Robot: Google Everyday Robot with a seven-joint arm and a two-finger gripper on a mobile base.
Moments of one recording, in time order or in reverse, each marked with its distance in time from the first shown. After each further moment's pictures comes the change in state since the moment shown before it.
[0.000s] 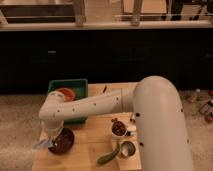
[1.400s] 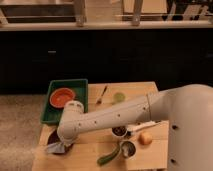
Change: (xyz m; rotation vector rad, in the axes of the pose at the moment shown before) arm 0.020 0.070 -0.031 0.078 0.048 0.187
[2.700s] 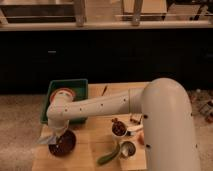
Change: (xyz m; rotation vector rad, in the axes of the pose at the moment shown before) arm -0.015 -0.062 0.034 -0.053 -0.047 -0.112
